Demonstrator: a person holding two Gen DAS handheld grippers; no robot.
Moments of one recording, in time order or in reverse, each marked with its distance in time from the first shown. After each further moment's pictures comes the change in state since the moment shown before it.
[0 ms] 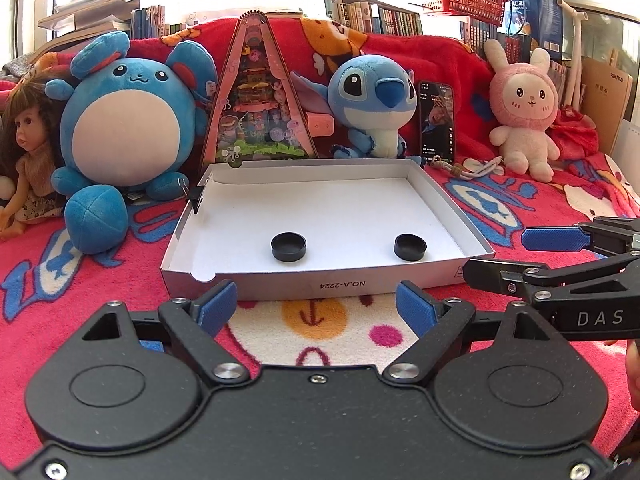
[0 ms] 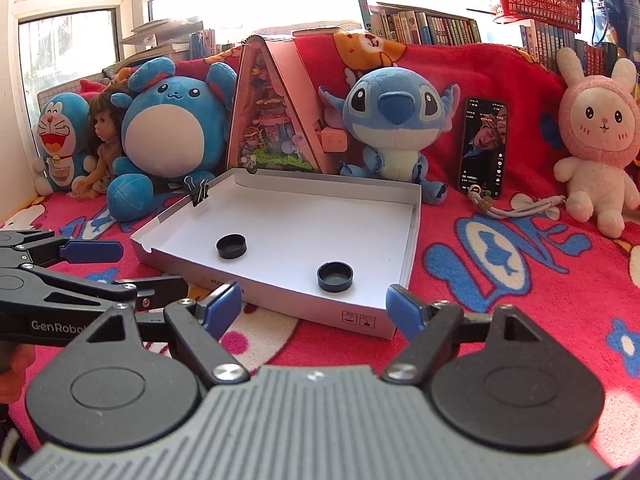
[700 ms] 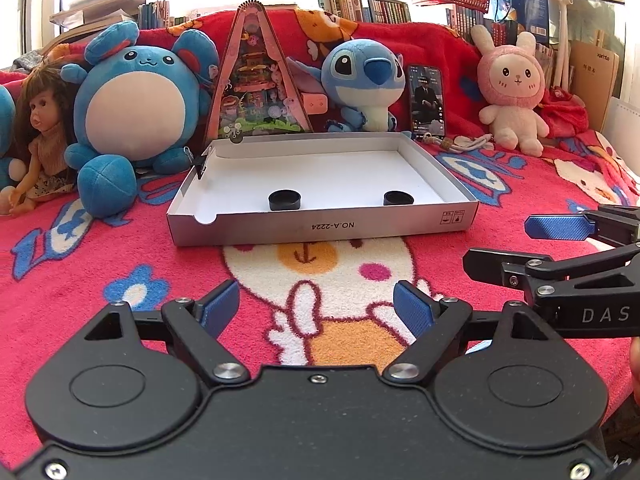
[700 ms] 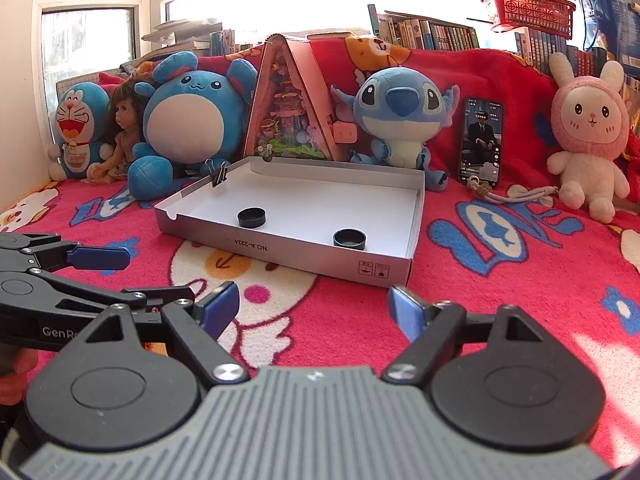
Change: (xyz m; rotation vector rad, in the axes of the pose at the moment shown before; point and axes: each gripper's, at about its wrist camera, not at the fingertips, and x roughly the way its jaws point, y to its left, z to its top) left arm -0.027 -0.010 -0.050 0.030 -0.005 0.015; right arm -0.030 0.017 -0.046 -0.019 -0.043 -0.006
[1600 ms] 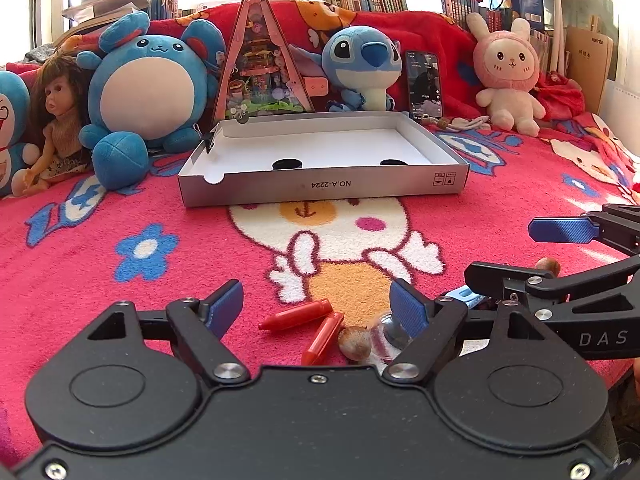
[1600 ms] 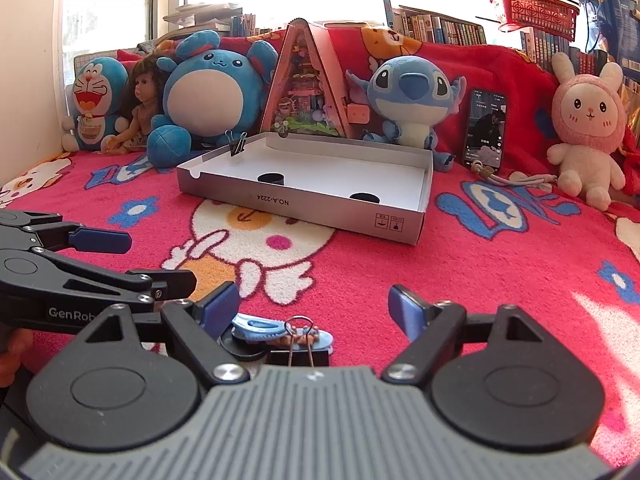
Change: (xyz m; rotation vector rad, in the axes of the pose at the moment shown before) left arm -0.022 -0.005 -0.035 0.011 0.013 0.016; right arm -0.020 0.018 -0.036 -0.044 0.017 -0.002
